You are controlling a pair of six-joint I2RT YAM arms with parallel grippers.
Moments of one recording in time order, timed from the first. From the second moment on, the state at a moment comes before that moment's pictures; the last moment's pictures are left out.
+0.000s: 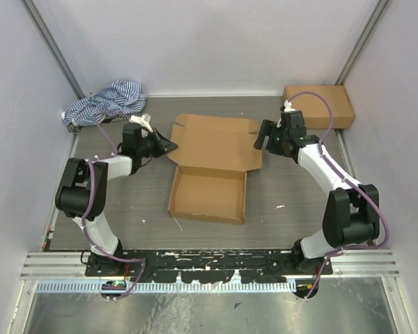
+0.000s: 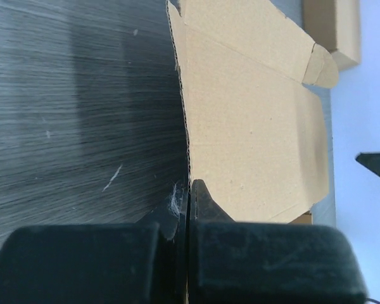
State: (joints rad) left arm -0.19 1.80 0.92 0.37 0.47 -0.72; right arm 0.17 1.47 1.08 -0.38 -0.06 0.40
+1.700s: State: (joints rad) left arm -0.19 1.33 0.78 0.41 0.34 -0.55; right arm 0.29 1.47 1.12 -0.25 -0.12 0.20
